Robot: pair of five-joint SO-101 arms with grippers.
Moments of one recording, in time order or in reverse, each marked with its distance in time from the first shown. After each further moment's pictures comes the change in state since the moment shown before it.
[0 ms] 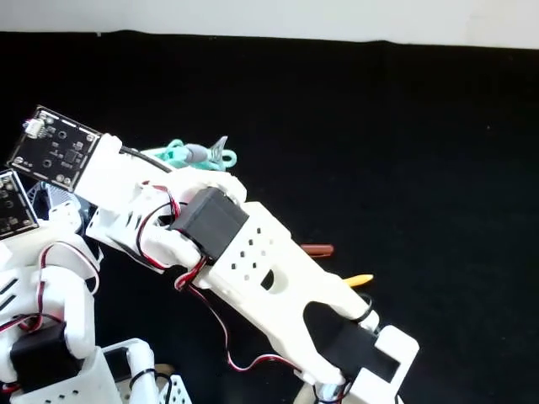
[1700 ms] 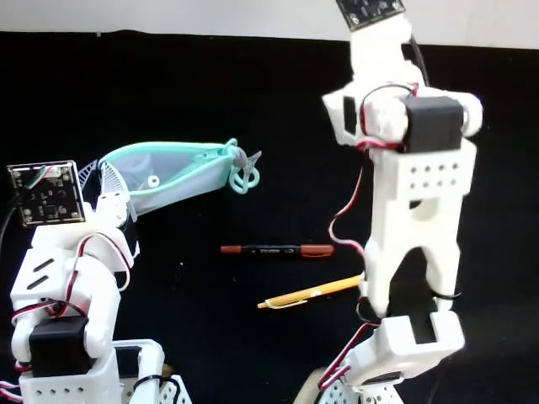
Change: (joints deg) left arm 14.9 0.1 -0.8 -2.4 0.0; right arm 51.5 0.3 -13.9 23.2 0.4
